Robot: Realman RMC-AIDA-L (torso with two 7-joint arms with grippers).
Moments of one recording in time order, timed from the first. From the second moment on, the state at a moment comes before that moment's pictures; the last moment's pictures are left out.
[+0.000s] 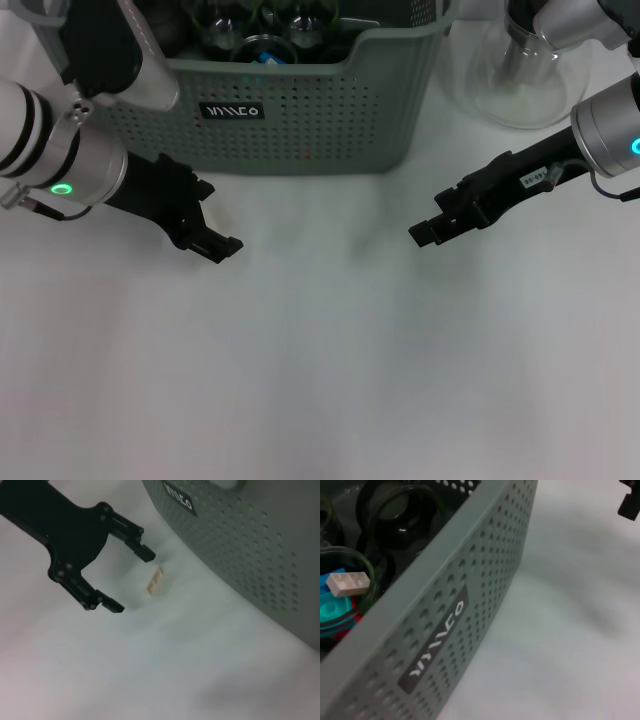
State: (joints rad) left arm -0.56 -2.17 1.08 1.13 2.59 1.39 -1.89; right arm 0.82 2.05 -1.05 -0.74 -2.36 -1.47 2.10
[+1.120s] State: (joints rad) left arm -0.59 -2.17 1.17 1.05 2.70 1.25 -1.99; right arm 0.81 2.05 -1.05 -0.74 -2.36 -1.46 2.09
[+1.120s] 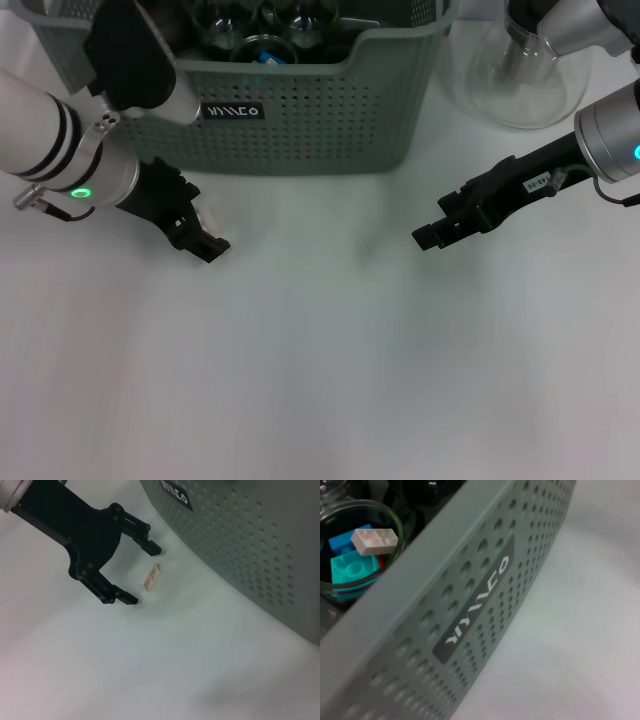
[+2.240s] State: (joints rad) left arm -0.58 -2.18 1.19 1.16 2.68 1.36 -2.09; right arm 0.80 2.04 -1.05 -0.74 -2.37 -1.47 2.10
